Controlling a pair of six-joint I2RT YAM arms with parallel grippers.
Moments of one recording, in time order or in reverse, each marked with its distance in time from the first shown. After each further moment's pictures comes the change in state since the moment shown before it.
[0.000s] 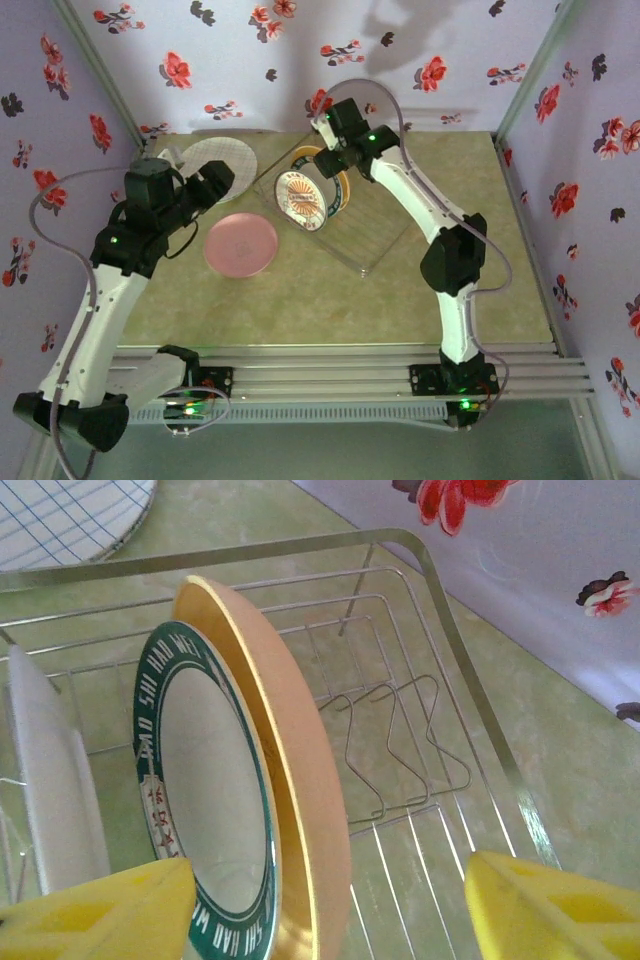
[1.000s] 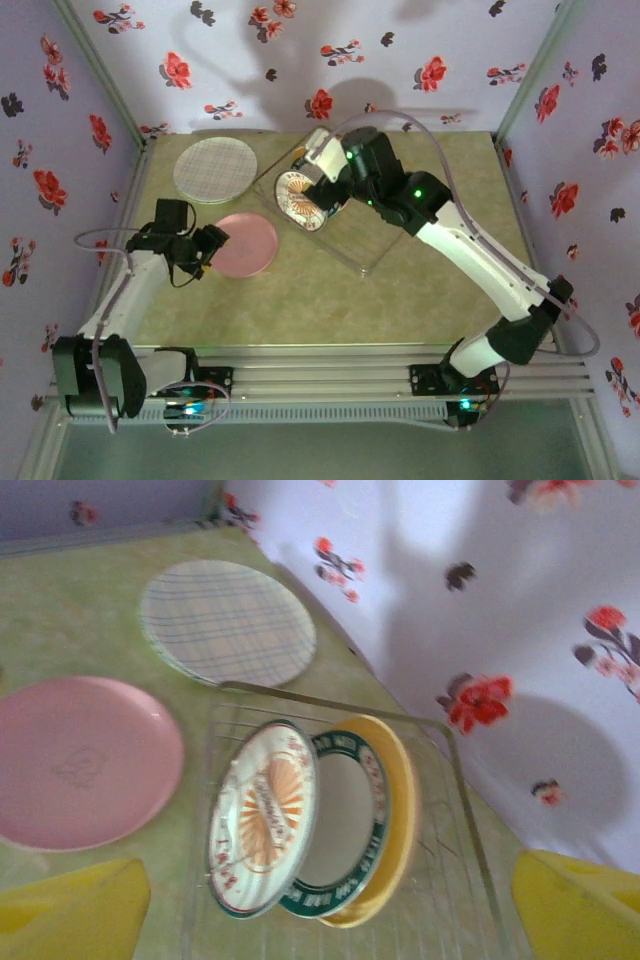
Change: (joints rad) left arm 0.224 0.135 -0.404 -0.105 0.124 -0.106; right arm 0.220 -0.566 -0.409 0.185 0.005 -0.179
